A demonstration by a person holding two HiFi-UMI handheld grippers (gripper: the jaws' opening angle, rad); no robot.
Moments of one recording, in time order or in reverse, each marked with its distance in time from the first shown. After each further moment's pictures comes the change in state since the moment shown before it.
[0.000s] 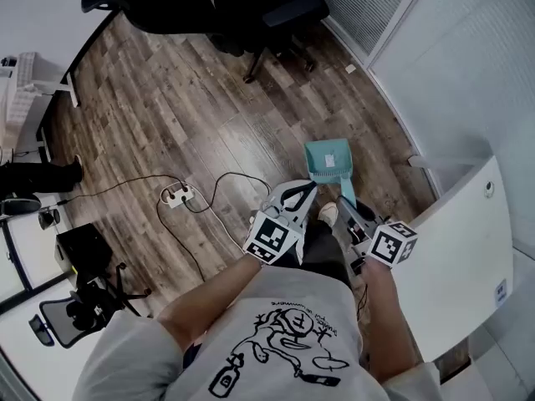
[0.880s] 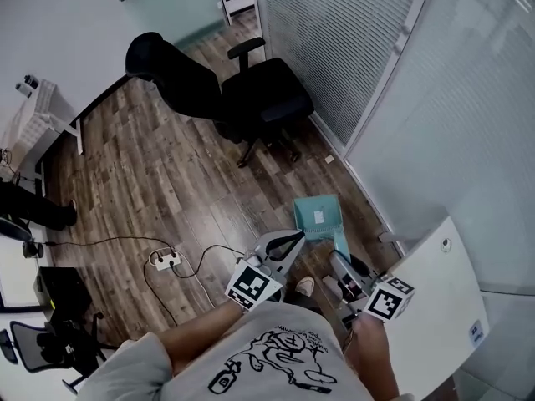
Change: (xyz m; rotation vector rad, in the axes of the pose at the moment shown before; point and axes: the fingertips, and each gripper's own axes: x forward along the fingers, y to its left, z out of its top) left arm -0.063 -0.014 0.179 0.069 -0.246 0.001; right arm -0.089 0.150 0.117 -0.126 -0.152 0.123
